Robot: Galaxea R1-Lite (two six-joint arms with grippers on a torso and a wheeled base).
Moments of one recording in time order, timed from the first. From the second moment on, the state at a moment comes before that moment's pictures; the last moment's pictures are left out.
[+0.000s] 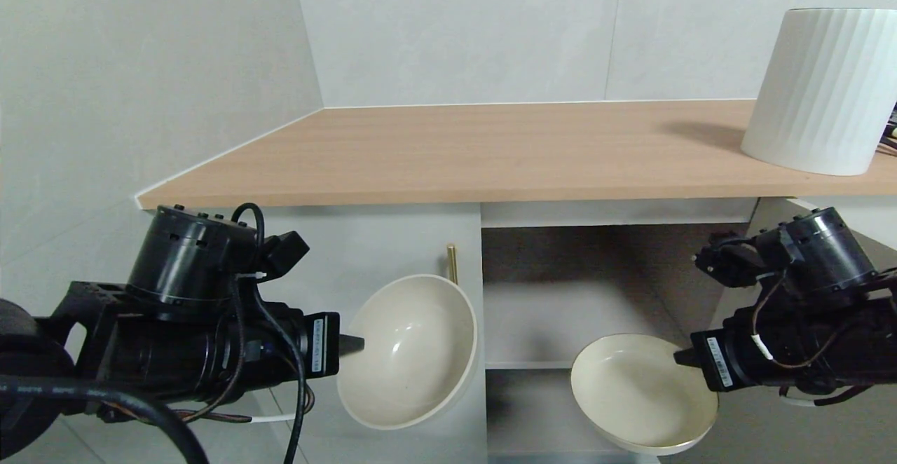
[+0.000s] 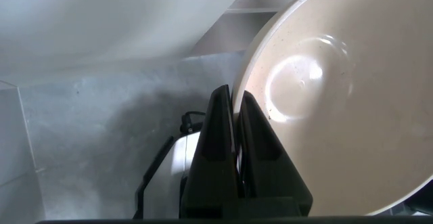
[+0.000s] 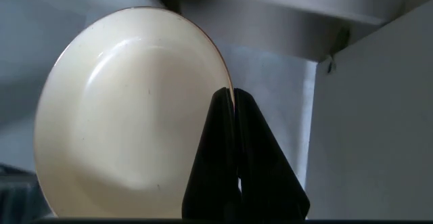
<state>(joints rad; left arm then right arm) -0.44 1.51 -0.76 -0.03 -0.14 -0.47 0.42 1.55 -0.80 0.11 0.02 0.20</state>
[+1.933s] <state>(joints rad) -0.44 1.54 -0.77 -0.03 -0.14 -0.47 0.35 2.47 -1.26 -0.38 -0.29 0.39</state>
